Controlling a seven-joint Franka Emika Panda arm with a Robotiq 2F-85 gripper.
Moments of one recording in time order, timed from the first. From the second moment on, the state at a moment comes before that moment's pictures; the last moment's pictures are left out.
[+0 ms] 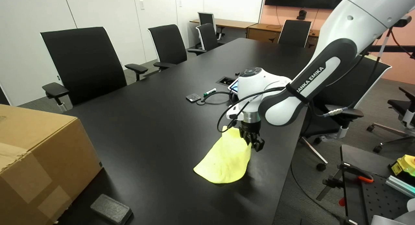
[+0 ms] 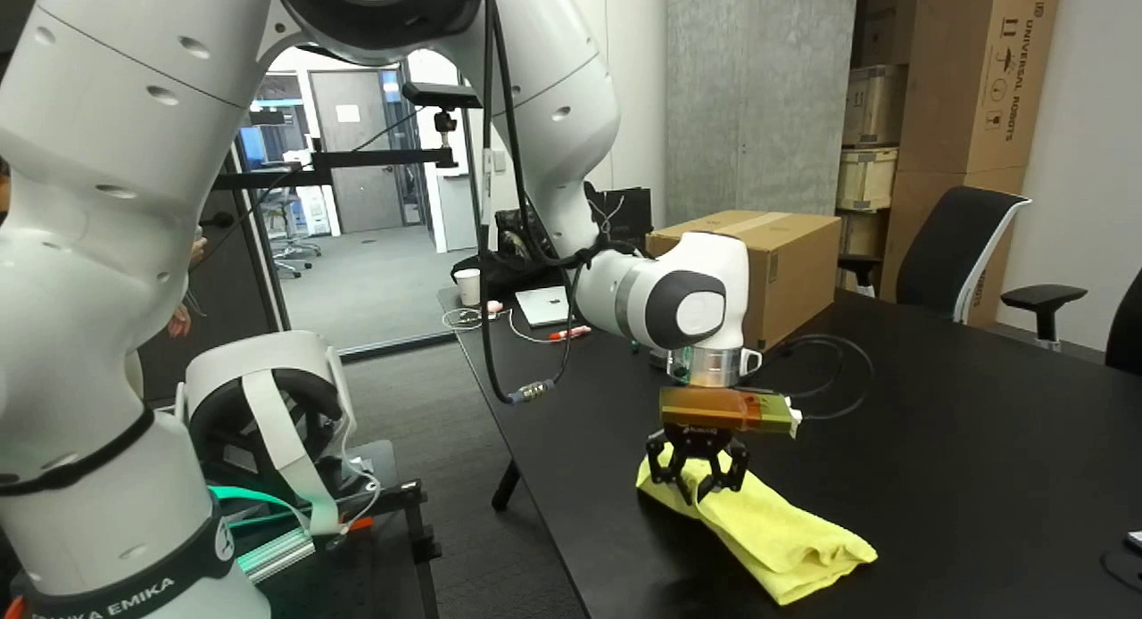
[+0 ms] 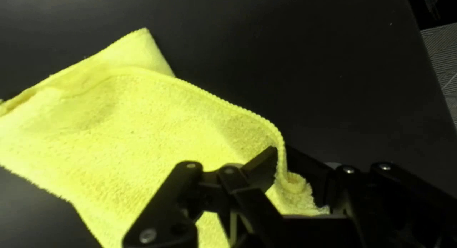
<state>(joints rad) -0.10 0.60 0.10 -2.04 -0.28 2.50 -0.85</state>
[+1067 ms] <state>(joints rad) 0.06 0.81 0.12 -1.63 -0.24 2.54 -0.49</state>
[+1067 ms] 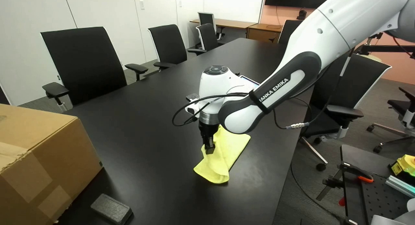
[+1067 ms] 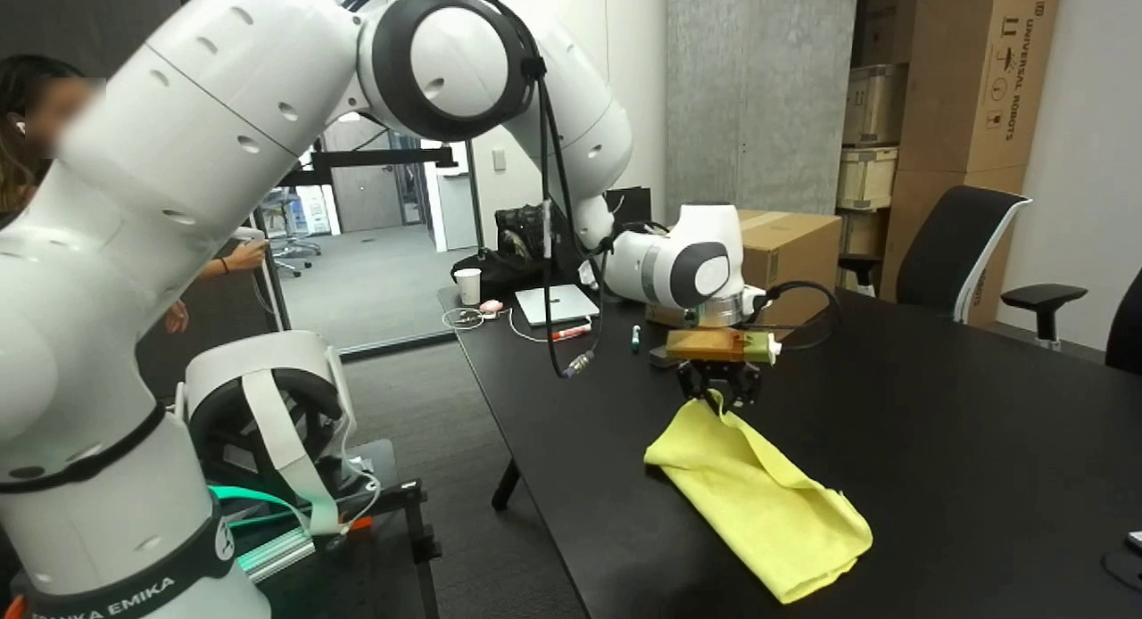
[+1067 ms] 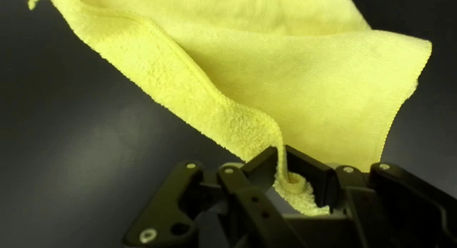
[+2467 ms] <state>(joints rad) 0.00 0.94 0.00 -1.43 -0.14 2.53 -0.09</state>
